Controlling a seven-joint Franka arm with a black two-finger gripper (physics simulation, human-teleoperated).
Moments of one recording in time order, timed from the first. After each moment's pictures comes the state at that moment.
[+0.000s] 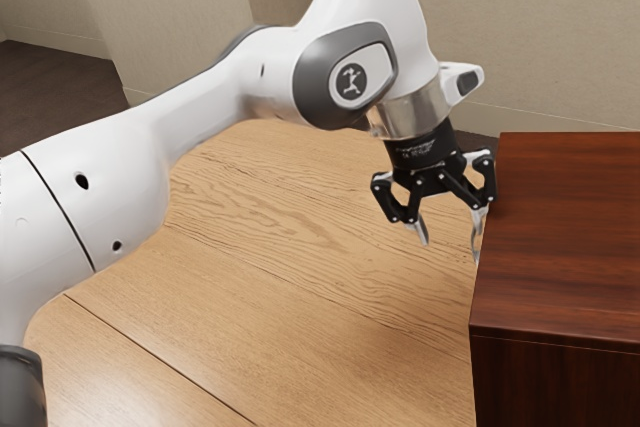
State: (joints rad) arm -0.22 0.41 0.01 -1.15 -0.18 1.67 -0.72
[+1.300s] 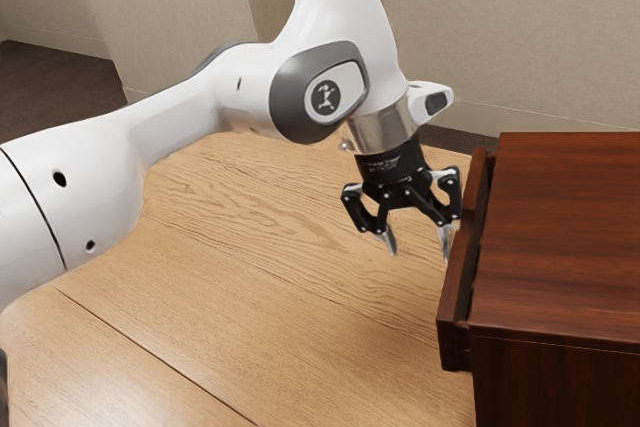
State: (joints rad) arm -0.18 0.33 0.02 -1.32 -0.17 1.71 -0.61
